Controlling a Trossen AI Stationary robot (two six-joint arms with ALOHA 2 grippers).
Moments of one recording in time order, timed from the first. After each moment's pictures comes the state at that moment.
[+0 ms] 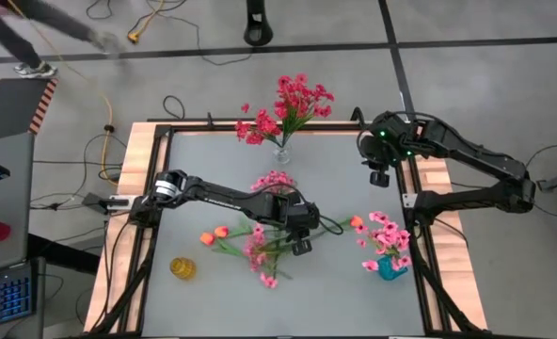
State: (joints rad) left arm -0.11 2.15 1.75 -0.61 -0.13 -0.30; right arm -0.48 1.05 1.14 -1.12 0.02 -0.35
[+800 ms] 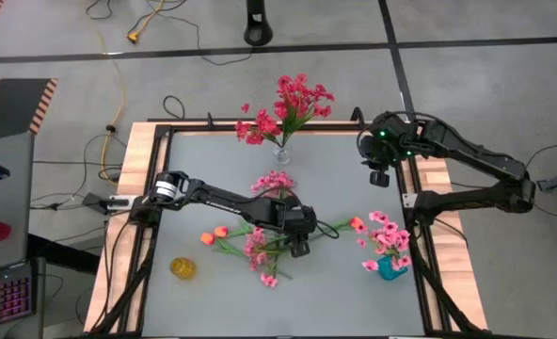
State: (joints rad) left arm -0.12 2.15 1.63 -0.46 -0.15 -0.29; right arm -0.48 1.05 1.14 -1.12 0.03 -0.35
